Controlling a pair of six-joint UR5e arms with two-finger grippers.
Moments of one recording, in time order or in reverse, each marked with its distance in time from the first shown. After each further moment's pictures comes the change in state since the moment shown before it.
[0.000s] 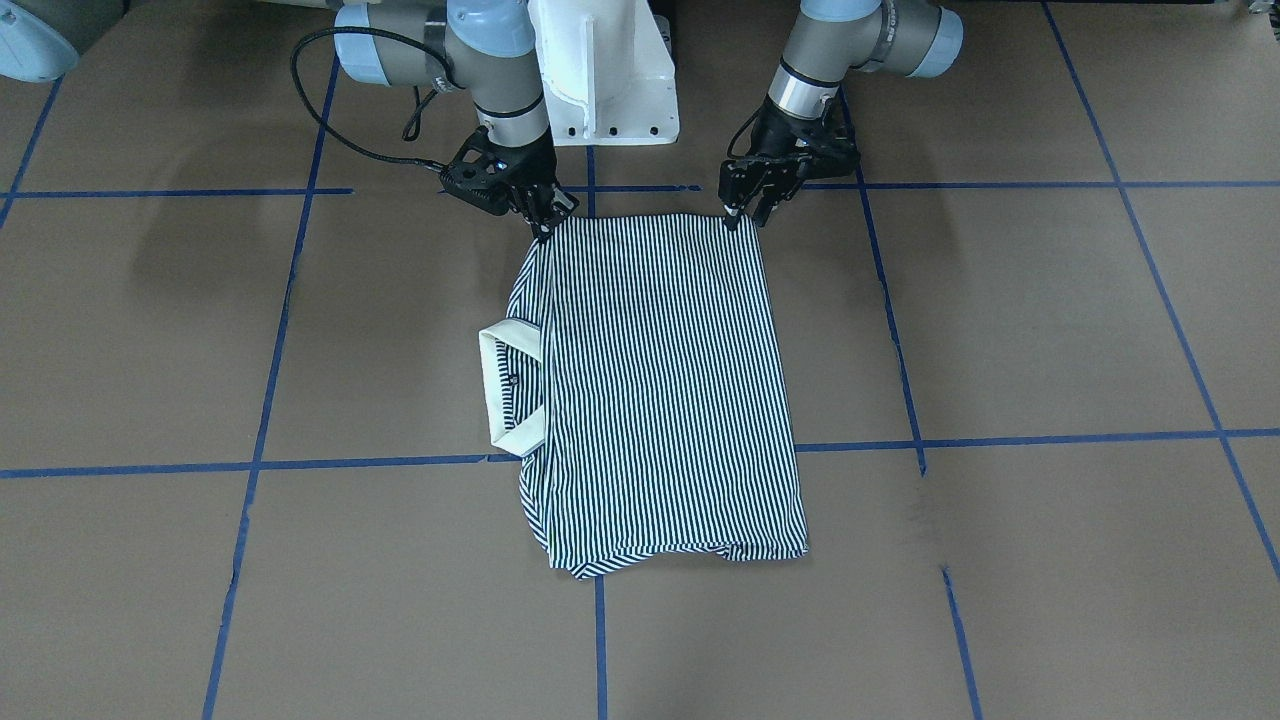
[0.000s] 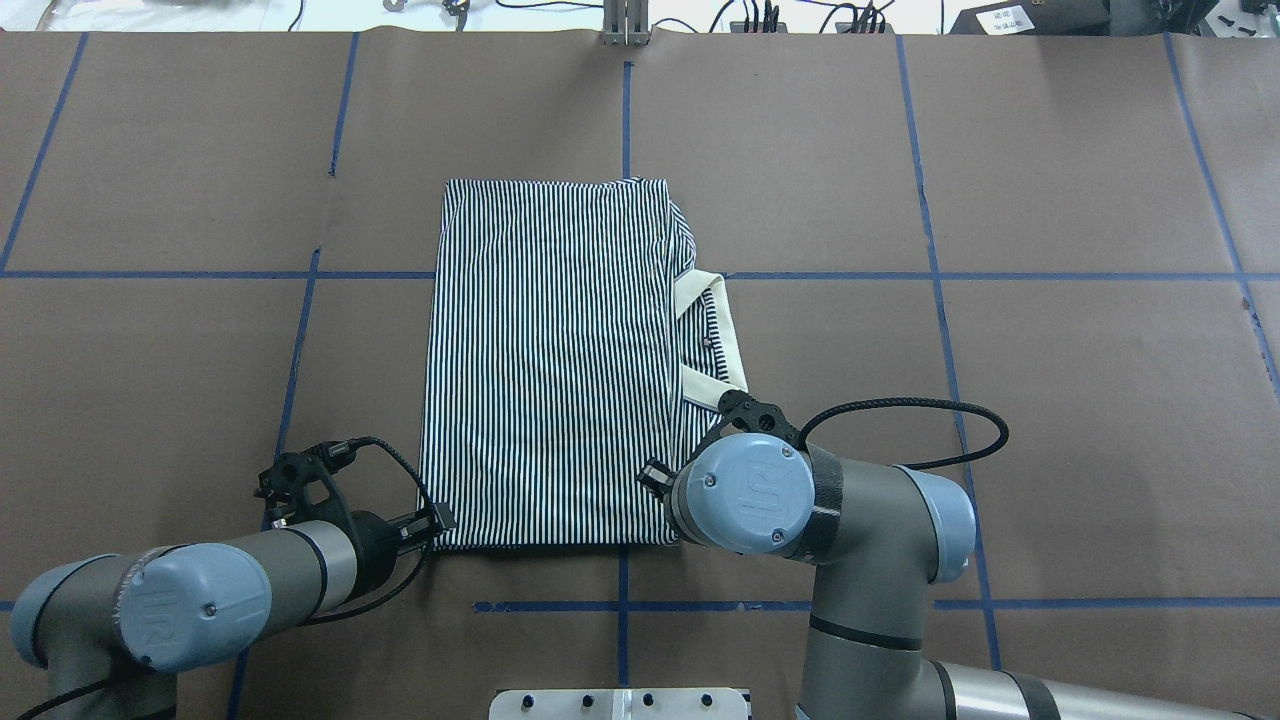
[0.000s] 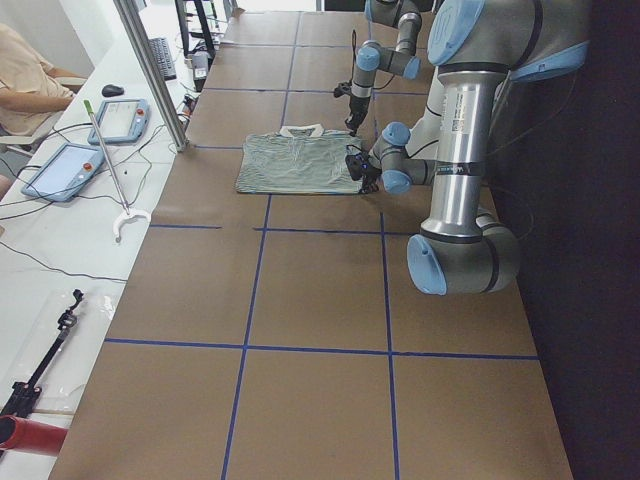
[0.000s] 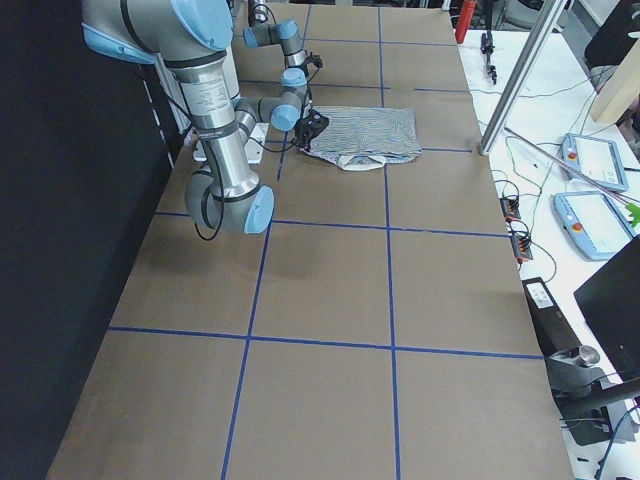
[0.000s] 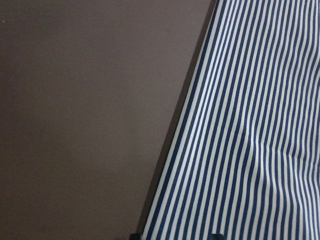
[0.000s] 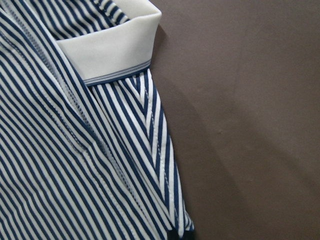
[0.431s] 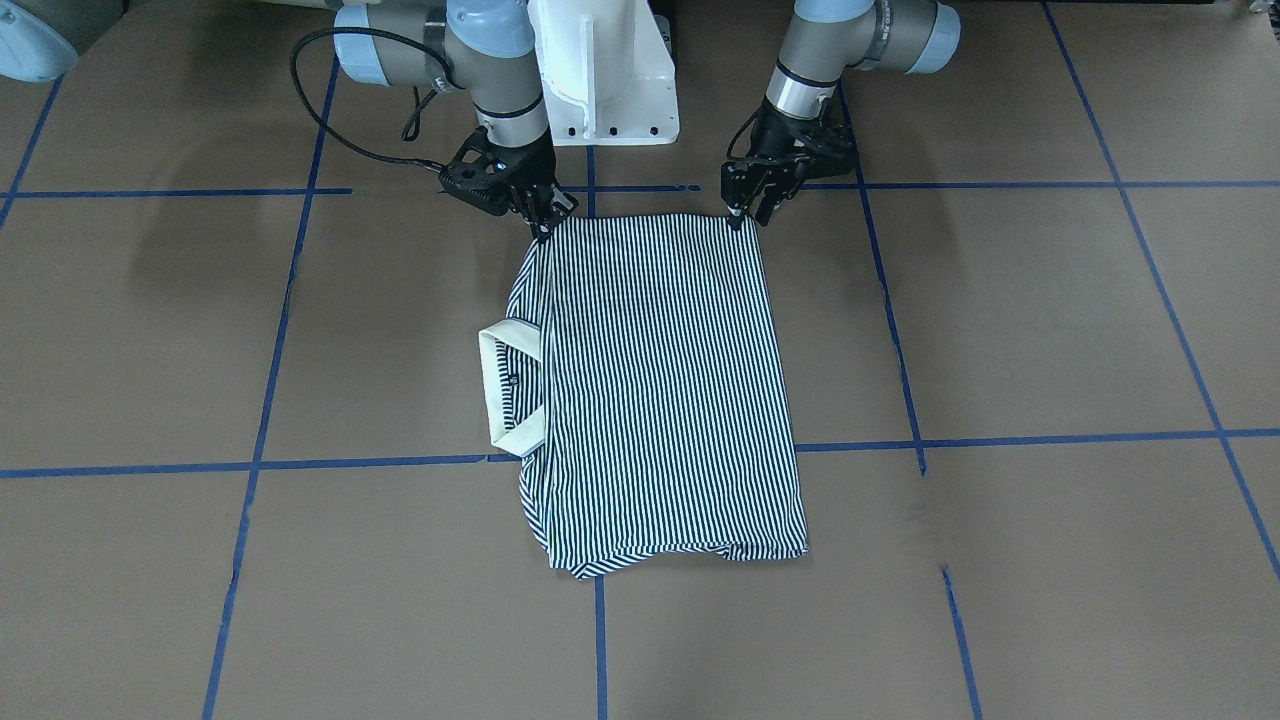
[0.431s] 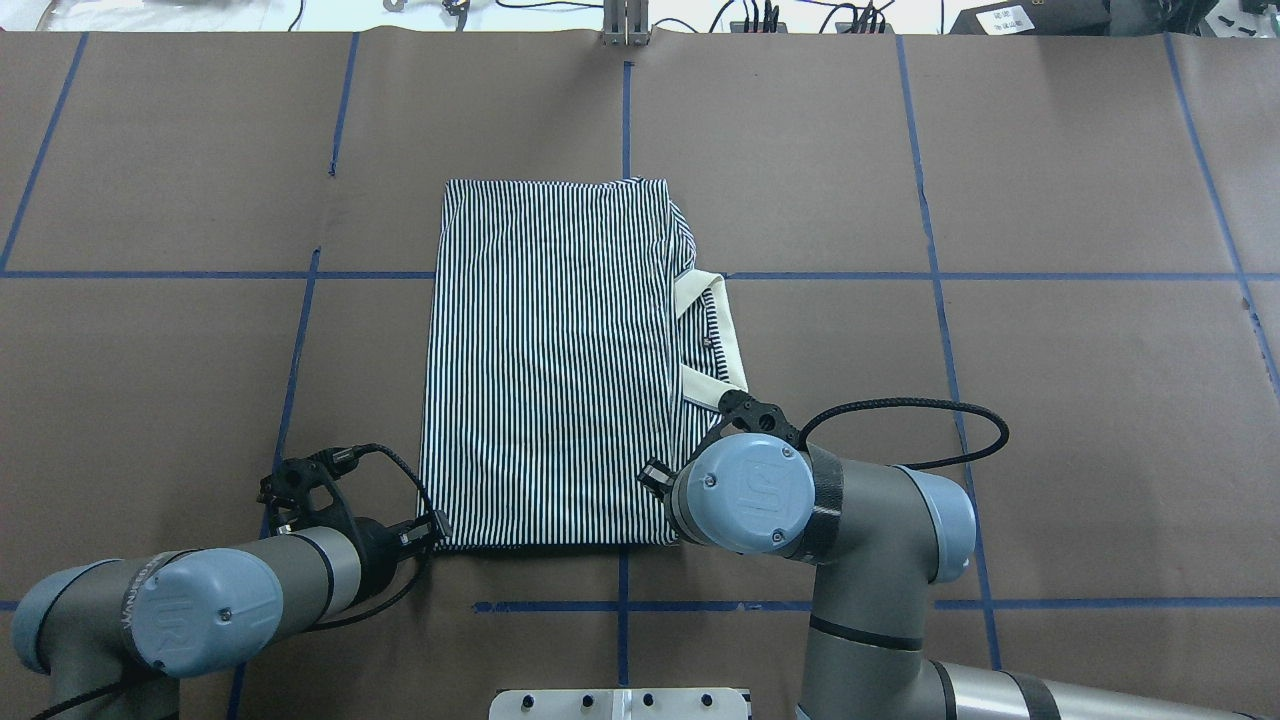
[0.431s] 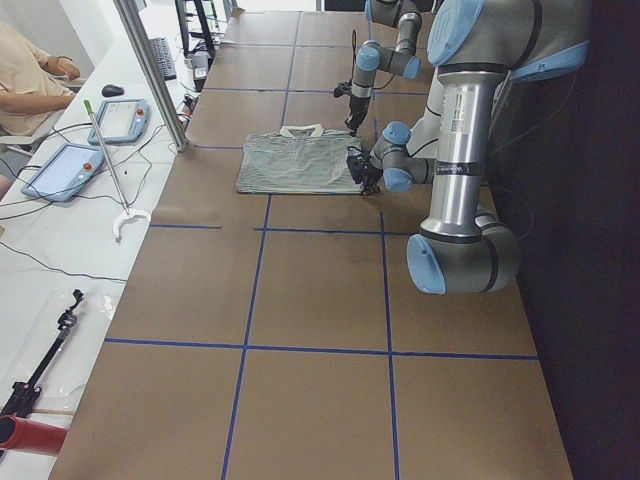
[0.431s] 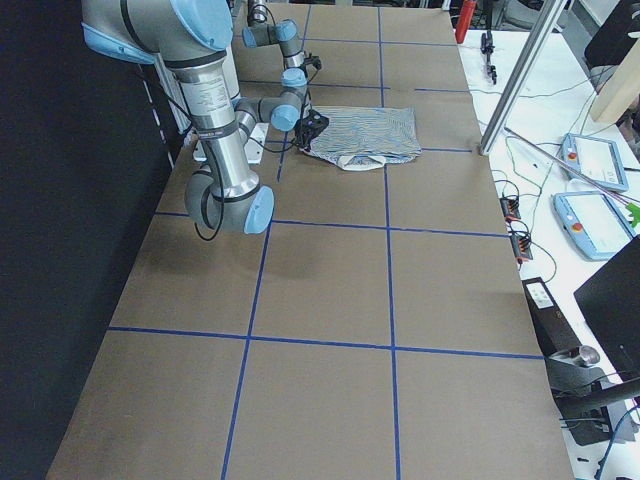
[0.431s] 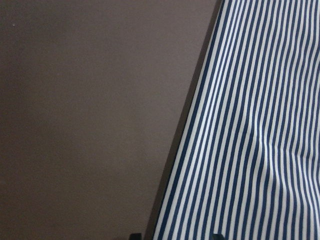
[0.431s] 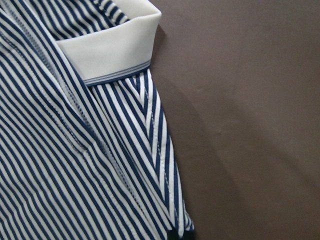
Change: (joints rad) left arm 0.012 -0.004 -0.002 0.051 0.001 0.000; right arm 0.000 0.000 0.000 0.000 -0.001 0.000
